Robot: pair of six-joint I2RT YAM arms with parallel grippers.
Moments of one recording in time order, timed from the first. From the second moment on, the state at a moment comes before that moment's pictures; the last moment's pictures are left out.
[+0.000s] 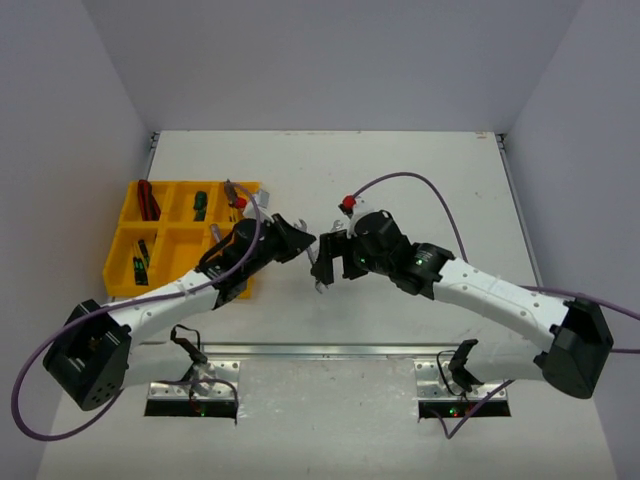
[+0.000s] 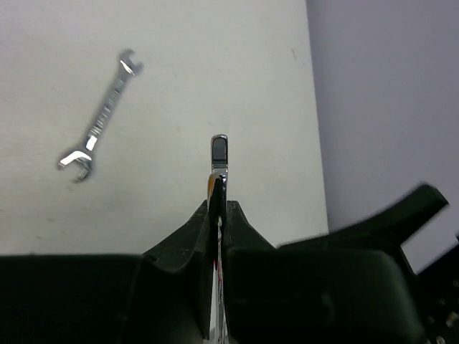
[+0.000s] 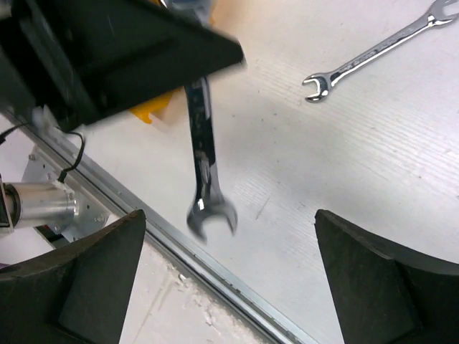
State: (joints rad) left arm -0.63 1.19 0.56 0.31 0.00 -1.00; right arm 0.87 1.27 0.90 -0.27 0.01 0.52
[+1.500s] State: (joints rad) left arm 0.07 1.26 0.88 -0.34 -0.52 -0.49; right arm 0.70 1.03 0.61 -0.26 0.03 0.47
